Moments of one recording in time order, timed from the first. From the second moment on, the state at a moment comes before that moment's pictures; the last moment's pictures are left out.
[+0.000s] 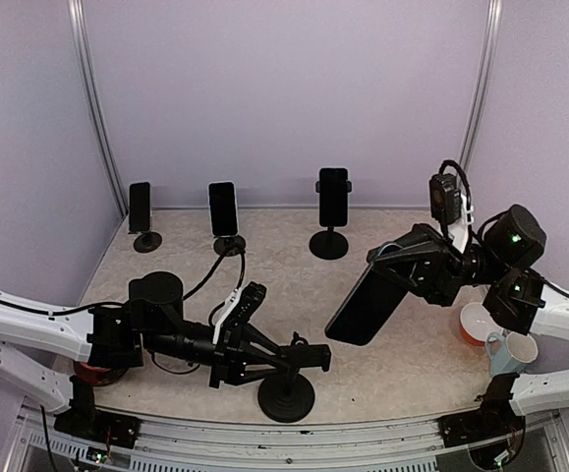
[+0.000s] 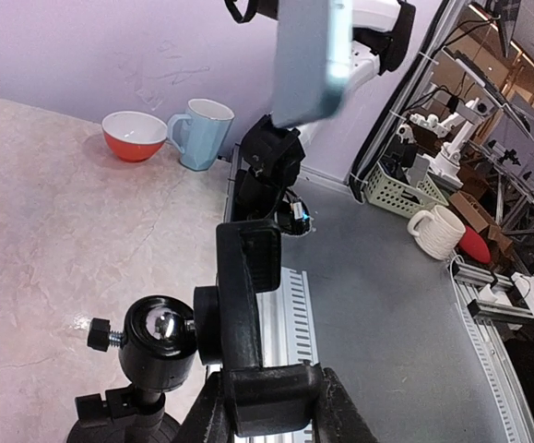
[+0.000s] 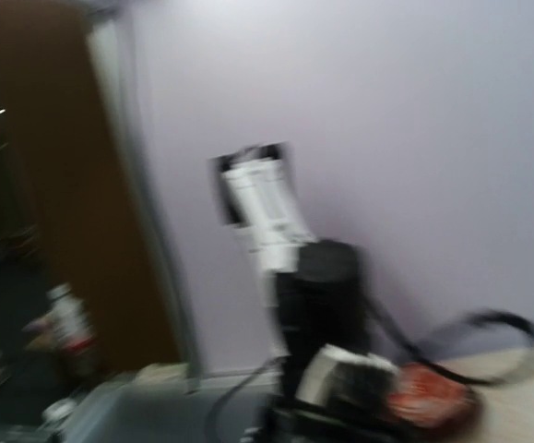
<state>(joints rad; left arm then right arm) -1.20 1.22 0.62 0.41 0.46 -0.28 0.79 0.88 0.66 0.60 -0.87 0.50</state>
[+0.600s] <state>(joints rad) -1.21 1.22 0.62 0.41 0.46 -0.27 1.08 1.32 0.97 0.45 -1.03 0.16</state>
